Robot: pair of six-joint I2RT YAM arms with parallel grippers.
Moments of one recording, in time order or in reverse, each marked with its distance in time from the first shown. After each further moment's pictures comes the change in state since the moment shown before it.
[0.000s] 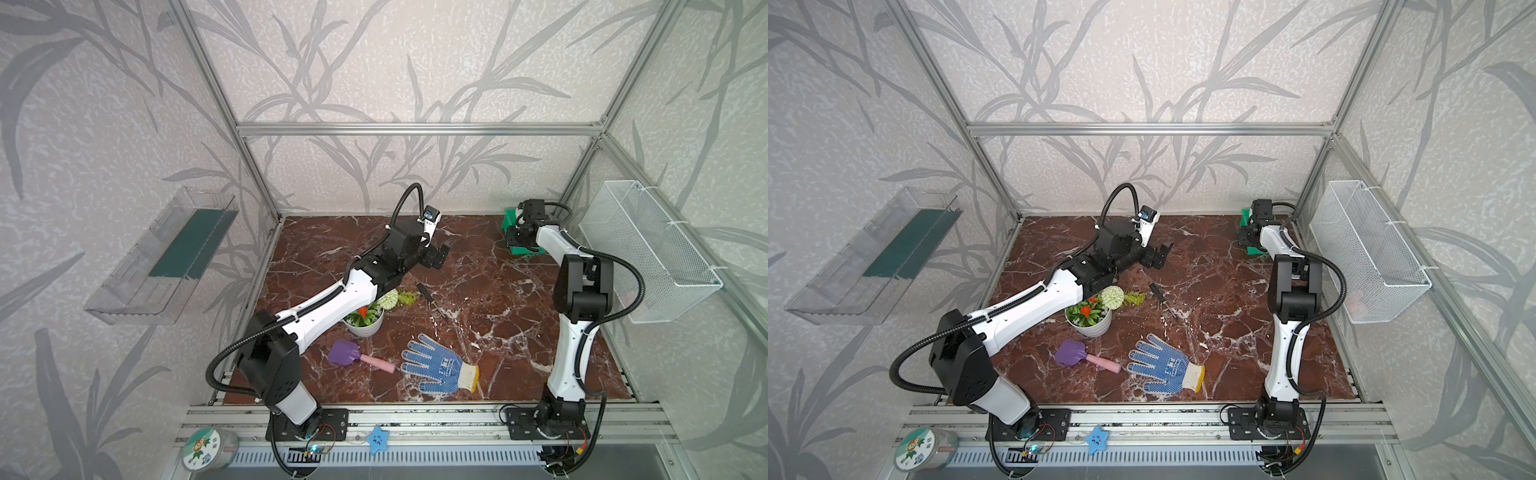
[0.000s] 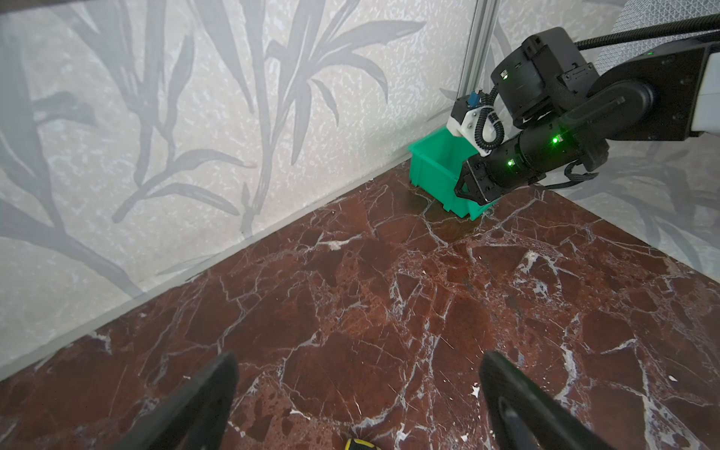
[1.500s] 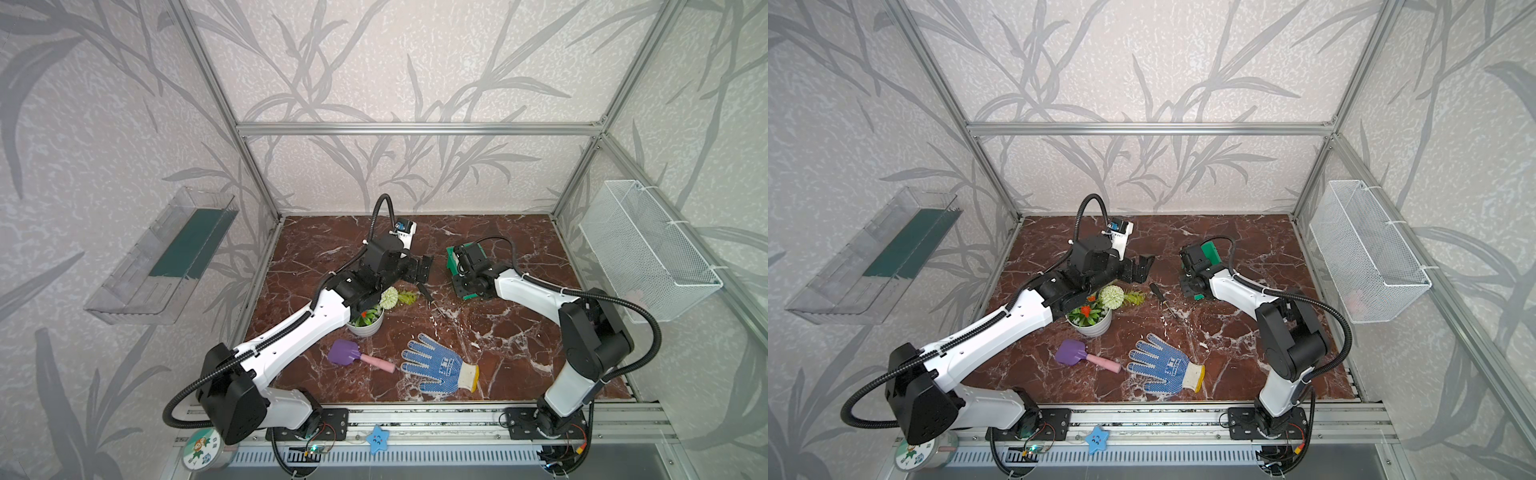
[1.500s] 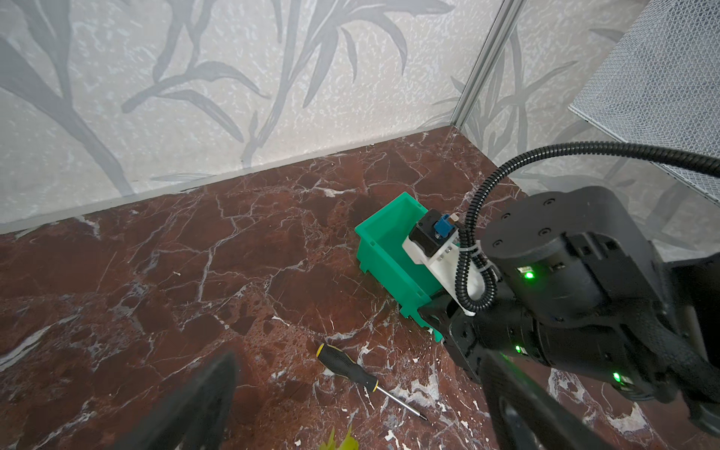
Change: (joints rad) left arm 0.014 -0.239 -0.185 -0.124 0.008 -0.222; right arm 0.576 -0.481 -0.639 0.057 0.137 0.093
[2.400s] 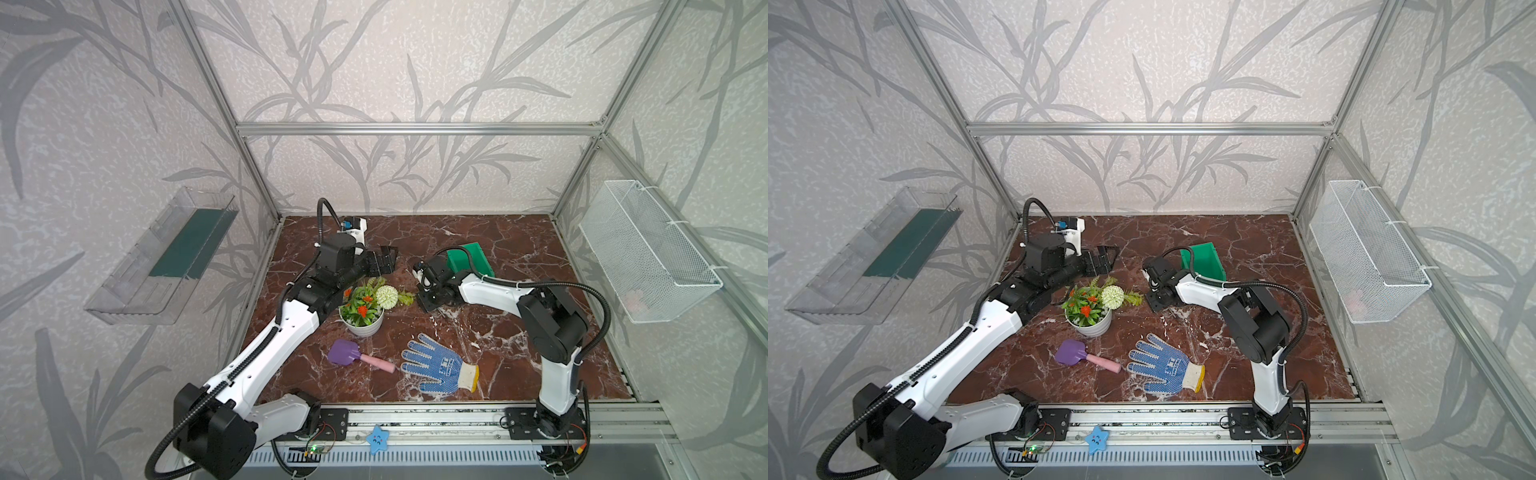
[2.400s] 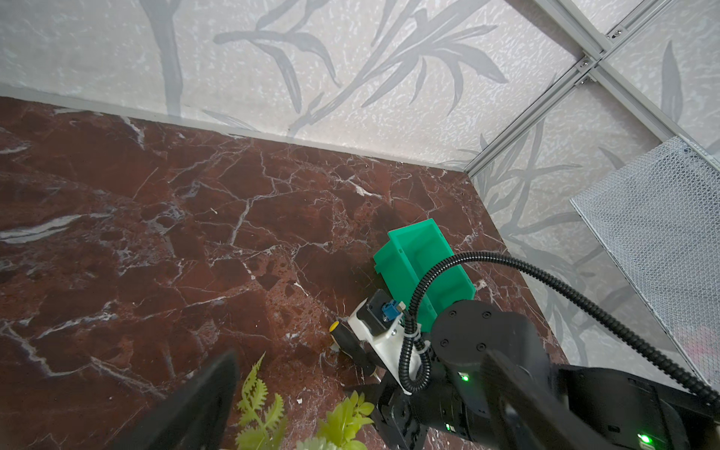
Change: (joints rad) left arm 0.277 -0.182 -0.143 -0.019 0.235 -0.244; right arm 0.179 0.255 0.151 0.028 -0.161 -0.011
